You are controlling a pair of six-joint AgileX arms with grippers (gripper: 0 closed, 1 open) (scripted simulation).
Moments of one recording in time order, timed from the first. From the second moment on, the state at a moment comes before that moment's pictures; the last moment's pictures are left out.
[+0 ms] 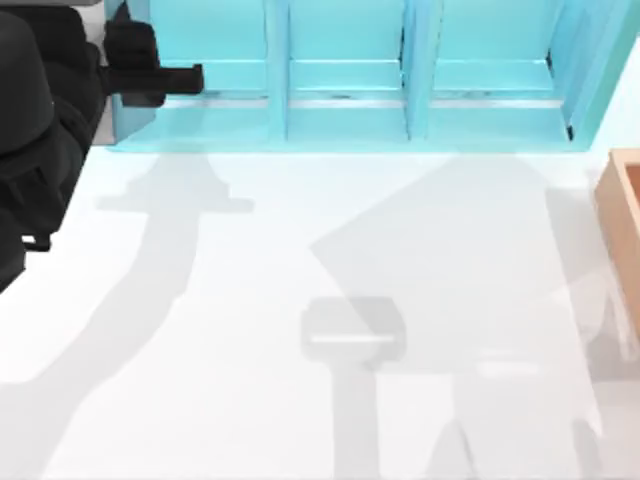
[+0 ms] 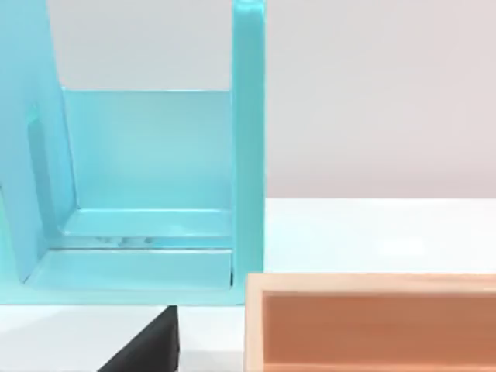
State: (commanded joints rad) left arm -0.46 1.21 0.73 0.38 -0.40 -0.02; right arm 0.00 0.00 0.00 0.00 0.00 0.00
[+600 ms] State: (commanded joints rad) left arm -0.64 1.43 0.88 0.34 -0.59 -0.50; right arm 0.00 0.00 0.00 0.00 0.00 0.00
